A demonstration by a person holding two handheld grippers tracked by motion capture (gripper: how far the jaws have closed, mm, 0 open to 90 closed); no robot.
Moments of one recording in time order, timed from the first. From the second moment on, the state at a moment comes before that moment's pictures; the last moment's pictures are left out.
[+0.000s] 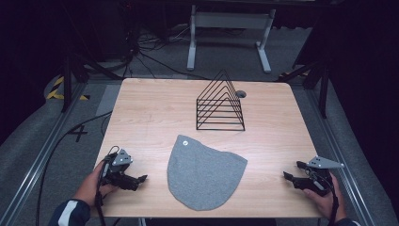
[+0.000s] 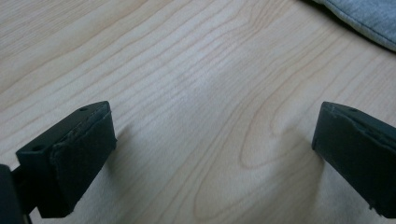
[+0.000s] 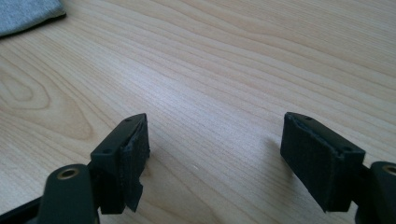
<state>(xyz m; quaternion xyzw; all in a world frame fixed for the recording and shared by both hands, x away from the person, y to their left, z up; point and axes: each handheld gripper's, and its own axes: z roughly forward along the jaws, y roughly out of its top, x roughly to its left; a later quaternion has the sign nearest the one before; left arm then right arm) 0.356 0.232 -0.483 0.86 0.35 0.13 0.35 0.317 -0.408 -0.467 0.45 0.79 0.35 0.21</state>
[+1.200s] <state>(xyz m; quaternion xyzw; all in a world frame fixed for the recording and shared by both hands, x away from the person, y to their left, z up) 0.313 0.116 -0.469 0.91 0.21 0.11 0.34 0.372 -0.270 -0.424 0.24 0.89 0.36 0.16</state>
